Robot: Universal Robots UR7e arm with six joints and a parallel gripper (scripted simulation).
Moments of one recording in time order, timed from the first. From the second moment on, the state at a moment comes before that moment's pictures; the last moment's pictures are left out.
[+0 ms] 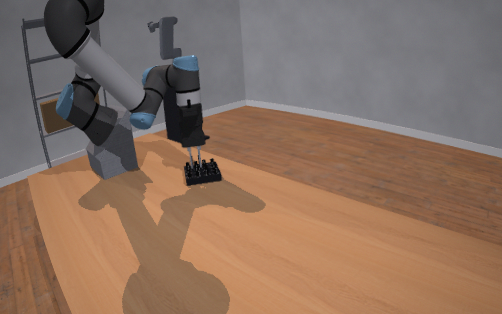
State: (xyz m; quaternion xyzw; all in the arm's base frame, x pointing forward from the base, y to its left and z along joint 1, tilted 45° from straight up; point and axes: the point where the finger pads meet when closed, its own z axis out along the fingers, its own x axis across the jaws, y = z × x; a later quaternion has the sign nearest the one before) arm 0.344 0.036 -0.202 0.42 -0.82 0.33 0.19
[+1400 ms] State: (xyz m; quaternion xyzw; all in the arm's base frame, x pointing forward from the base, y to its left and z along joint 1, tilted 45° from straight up) arm 0.344 0.062 -0.176 0.42 -0.82 0.33 0.19
